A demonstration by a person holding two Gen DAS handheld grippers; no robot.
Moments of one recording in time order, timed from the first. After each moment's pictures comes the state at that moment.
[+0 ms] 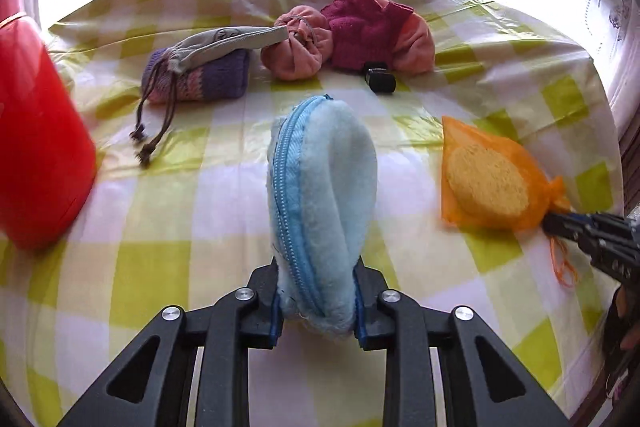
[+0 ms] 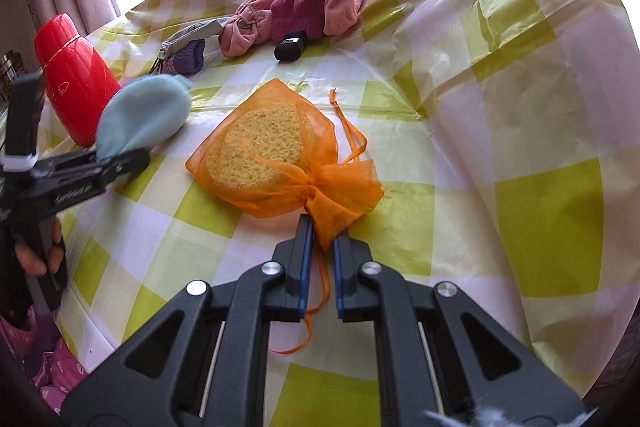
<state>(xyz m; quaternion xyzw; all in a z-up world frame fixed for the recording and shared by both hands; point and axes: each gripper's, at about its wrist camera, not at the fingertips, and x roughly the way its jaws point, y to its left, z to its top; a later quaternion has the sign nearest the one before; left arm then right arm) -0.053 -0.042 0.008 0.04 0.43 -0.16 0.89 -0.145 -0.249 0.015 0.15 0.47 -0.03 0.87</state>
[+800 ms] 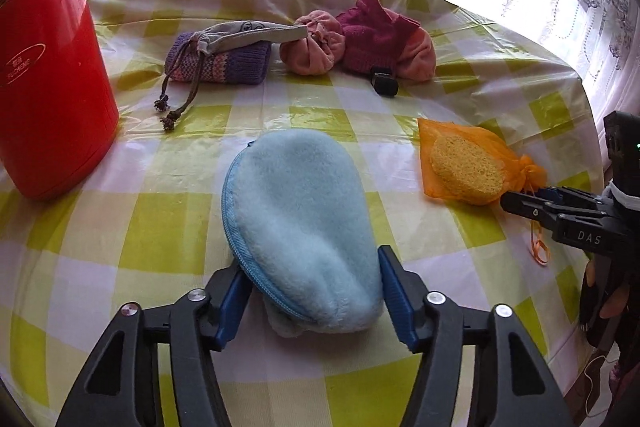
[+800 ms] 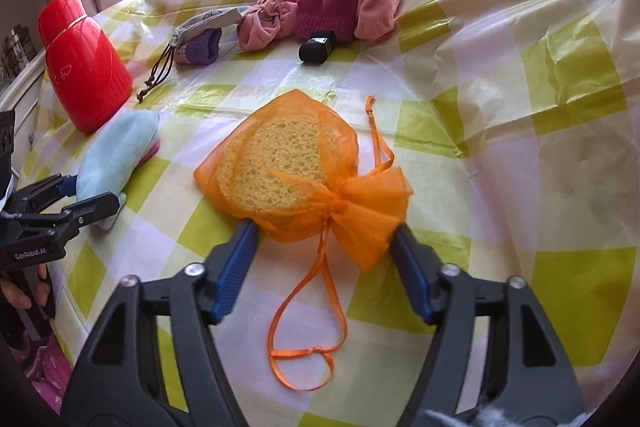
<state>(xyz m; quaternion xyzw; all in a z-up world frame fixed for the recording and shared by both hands) -0.069 -0.025 0.010 -0.01 0.43 -0.16 0.89 -0.111 -0.247 0.011 0.13 0.49 -0.01 0.86</state>
